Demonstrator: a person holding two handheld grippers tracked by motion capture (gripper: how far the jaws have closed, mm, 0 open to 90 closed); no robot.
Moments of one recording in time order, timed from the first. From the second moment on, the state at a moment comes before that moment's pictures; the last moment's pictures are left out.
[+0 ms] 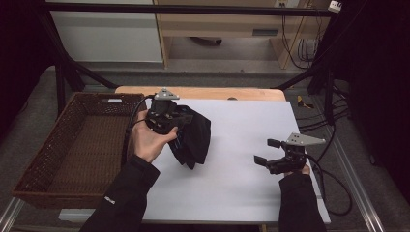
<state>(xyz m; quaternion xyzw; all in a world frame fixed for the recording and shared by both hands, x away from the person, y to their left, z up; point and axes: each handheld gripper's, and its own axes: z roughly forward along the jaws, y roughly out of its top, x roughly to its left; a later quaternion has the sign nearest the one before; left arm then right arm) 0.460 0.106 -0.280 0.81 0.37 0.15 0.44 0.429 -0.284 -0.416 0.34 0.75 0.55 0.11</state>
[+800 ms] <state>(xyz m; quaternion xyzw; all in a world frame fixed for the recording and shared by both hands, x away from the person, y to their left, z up) 0.444 0.123 -0.247 0.81 0.35 0.16 0.43 0.429 -0.284 -0.416 0.34 0.75 0.55 0.11</state>
